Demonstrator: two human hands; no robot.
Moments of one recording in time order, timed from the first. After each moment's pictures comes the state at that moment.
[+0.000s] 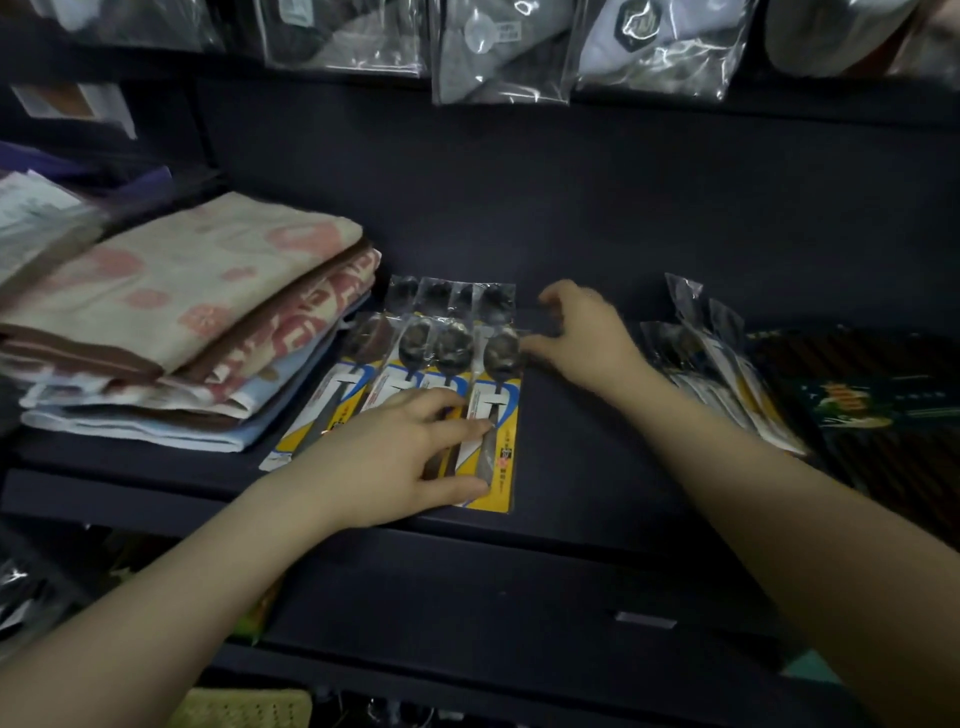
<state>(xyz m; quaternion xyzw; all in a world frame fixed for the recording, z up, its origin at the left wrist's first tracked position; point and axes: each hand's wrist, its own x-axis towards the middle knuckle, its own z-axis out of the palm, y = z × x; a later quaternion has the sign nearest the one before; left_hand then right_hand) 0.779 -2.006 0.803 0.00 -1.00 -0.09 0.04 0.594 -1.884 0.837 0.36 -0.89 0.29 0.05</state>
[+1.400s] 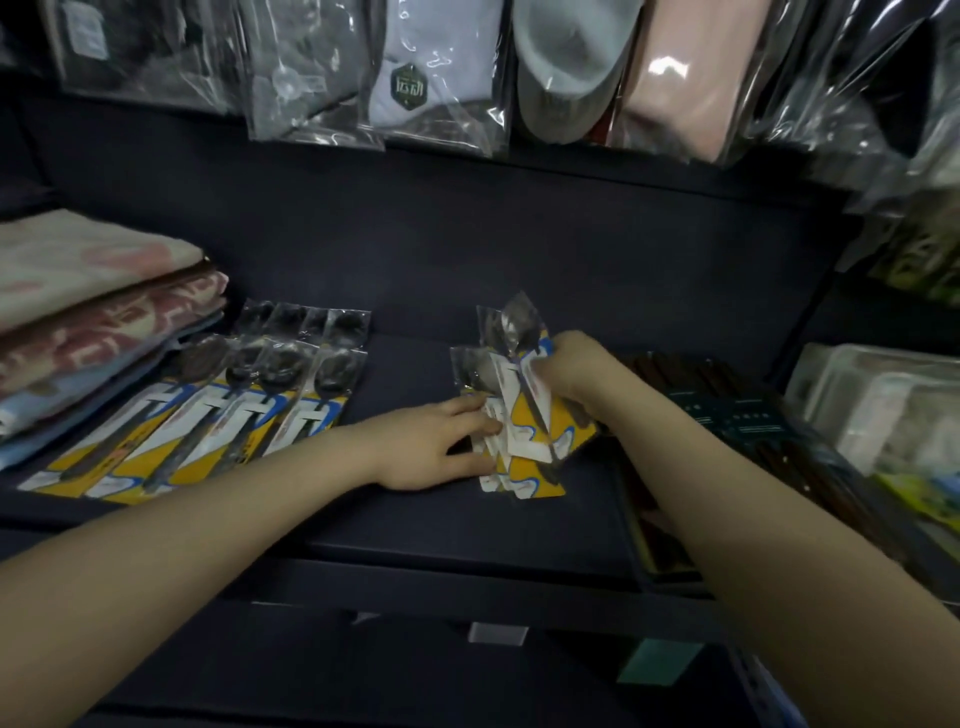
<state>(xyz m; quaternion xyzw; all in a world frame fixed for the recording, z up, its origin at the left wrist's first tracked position) 0.659 -1.879 0.822 -0.07 -0.98 -0.16 -0.03 0.534 -1.749 0.864 0.22 -0.93 0.29 -0.07</state>
